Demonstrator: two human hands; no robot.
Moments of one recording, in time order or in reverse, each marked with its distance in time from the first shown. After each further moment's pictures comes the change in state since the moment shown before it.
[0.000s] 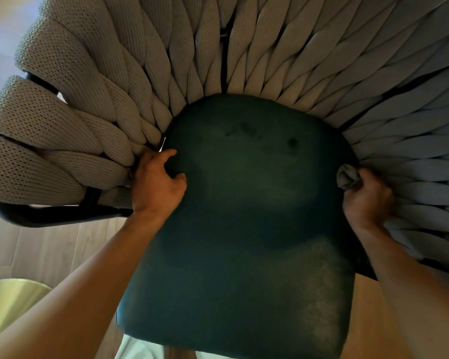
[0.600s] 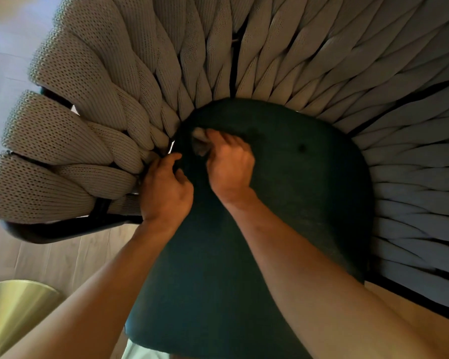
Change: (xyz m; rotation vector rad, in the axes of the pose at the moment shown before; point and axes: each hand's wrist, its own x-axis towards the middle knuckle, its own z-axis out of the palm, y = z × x) left_hand 0.003 0.001 0.000 -0.003 0.049 -0.039; right_hand -0.053 -0.255 0.059 0.280 -0.025 -0.485
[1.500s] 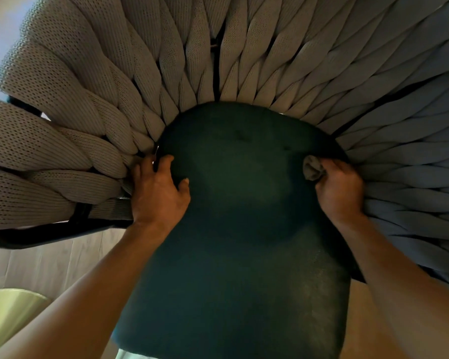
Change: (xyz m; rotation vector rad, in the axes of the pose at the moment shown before) left_hand -0.005 0.007 0.009 0.207 -0.050 0.136; right_hand -0.035 0.206 -0.107 -0.364 -0.061 0.141
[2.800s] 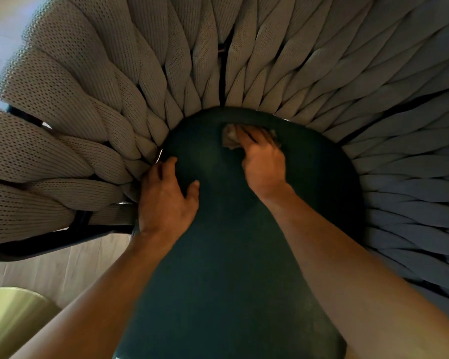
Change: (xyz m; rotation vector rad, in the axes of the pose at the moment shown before) left_hand -0.002 0.010 0.003 -0.065 0.001 -0.036; right_hand 0.046 -0.145 0.033 0.222 0.058 -0.318
